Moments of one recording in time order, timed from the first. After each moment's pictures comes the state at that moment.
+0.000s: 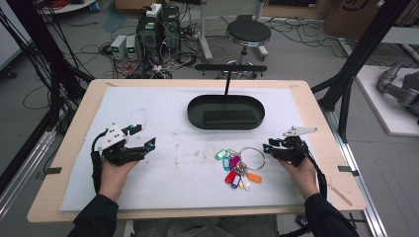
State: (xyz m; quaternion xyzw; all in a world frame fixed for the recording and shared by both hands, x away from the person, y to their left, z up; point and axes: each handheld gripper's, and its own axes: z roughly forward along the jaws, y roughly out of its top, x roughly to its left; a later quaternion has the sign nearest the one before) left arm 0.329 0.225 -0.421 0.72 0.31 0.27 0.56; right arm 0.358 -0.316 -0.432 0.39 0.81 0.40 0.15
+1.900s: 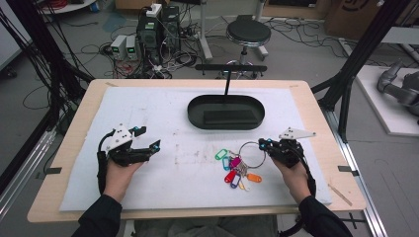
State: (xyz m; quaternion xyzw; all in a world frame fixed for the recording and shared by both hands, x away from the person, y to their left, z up) left arm 0.329 0.210 -0.423 0.73 0.31 0.26 0.54; right arm 0.339 -0.292 -0.419 0.38 0.79 0.45 0.18
